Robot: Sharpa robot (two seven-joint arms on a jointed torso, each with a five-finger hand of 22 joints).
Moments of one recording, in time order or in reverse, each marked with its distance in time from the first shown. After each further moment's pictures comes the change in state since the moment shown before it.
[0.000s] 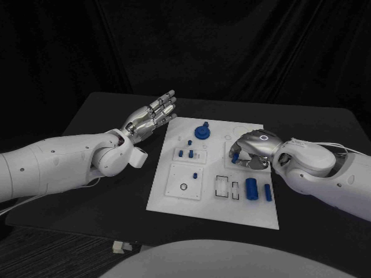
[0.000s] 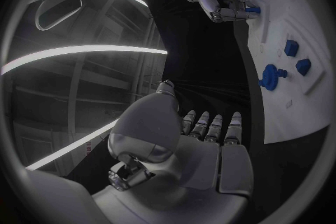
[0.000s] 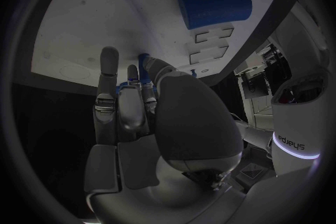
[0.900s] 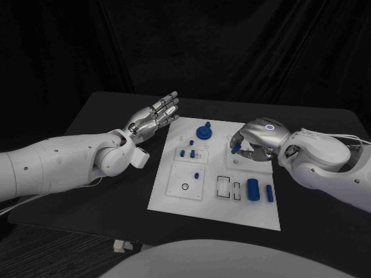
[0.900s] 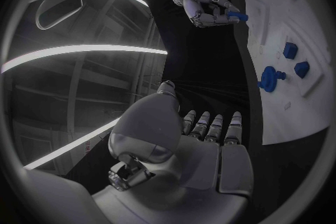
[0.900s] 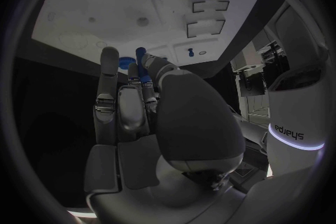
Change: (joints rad) left arm -0.005 0.001 0.000 -0.001 0.000 0.009 0.000; left_hand 0.015 0.007 0.007 0.002 0.005 0.004 0.004 0.000 0.001 0.002 0.009 0.005 0.000 0.002 0.009 0.000 -0.001 0.000 0.004 0.003 0.000 0.002; right arm 0.077 -0.043 0.001 0.105 0.002 -0.029 -0.014; right_hand -0.009 -0.007 0.031 -0.026 -0.028 0.028 0.005 0.032 0.037 0.045 -0.002 0.014 0.008 -0.002 -0.002 -0.004 -0.004 0.000 -0.004 -0.004 0.007 0.000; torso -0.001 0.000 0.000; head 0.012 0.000
